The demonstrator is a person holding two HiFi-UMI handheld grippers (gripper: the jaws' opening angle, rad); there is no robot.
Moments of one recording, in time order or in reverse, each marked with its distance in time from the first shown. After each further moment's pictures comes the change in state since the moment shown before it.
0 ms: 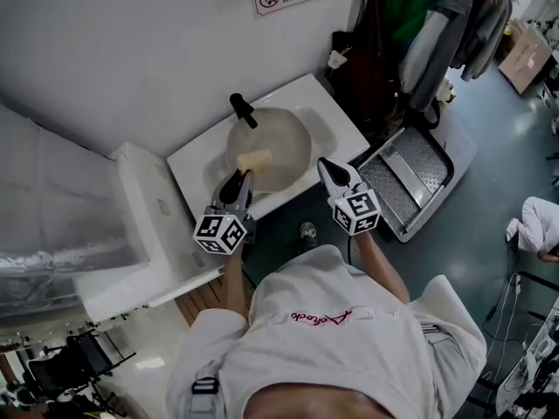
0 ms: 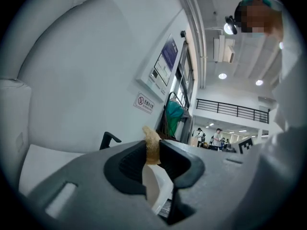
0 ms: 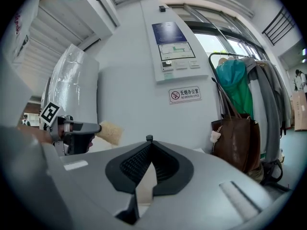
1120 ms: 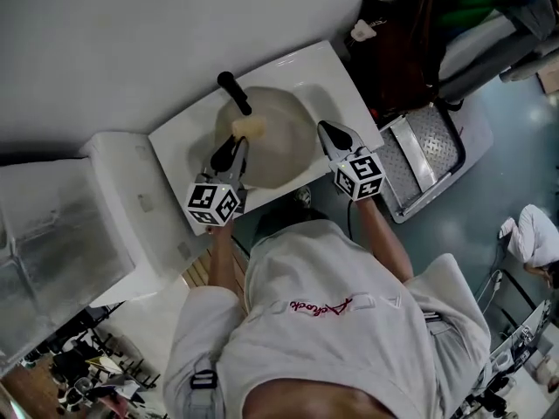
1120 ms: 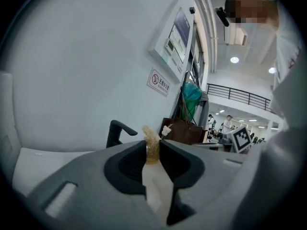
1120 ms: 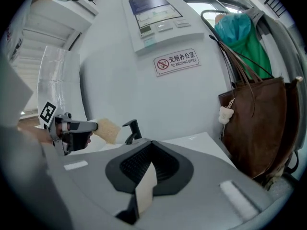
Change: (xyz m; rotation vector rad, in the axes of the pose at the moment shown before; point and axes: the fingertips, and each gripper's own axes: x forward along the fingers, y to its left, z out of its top) left arm 0.121 0.077 -0.033 0.019 0.179 0.118; right arm 0.130 -0.103 -0.050 0.114 0.198 0.109
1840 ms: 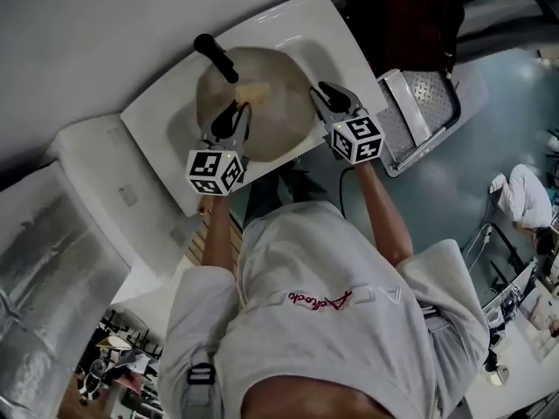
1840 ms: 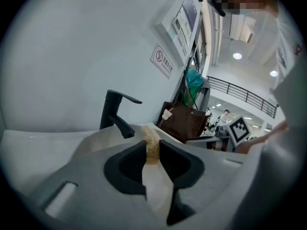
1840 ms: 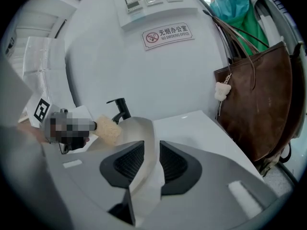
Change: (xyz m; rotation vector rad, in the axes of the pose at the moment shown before) left arm 0.051 0.024 -0.065 -0.025 0.138 -0.055; right arm 0.043 -0.029 -0.062 0.044 0.178 -0.072
